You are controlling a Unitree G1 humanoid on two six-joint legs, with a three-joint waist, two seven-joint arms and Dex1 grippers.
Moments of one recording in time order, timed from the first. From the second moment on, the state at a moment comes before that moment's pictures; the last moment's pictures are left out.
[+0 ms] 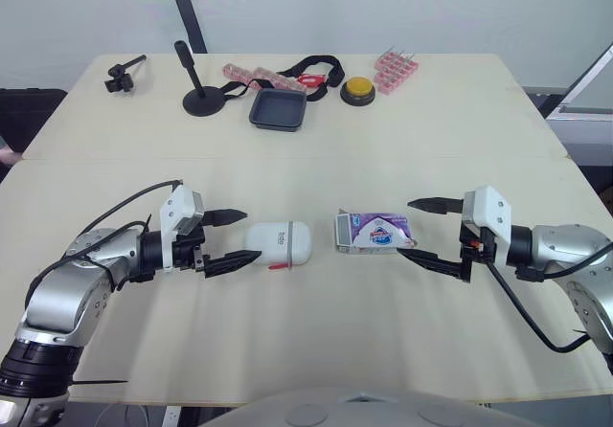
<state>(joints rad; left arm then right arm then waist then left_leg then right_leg) -0.01 0.73 0.10 -0.26 -0.55 0.44 -1.10 0.02 -0.77 -0.09 -0.42 0.47 0.34 1.01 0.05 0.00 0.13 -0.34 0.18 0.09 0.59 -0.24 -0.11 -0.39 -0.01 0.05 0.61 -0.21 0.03</state>
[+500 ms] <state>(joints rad) -0.02 0.69 0.10 -0.25 -0.54 0.38 -1.10 0.00 -0.76 -0.05 -0.37 0.41 0.30 1.01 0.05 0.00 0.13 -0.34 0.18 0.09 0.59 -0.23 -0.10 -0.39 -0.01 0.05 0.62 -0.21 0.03</state>
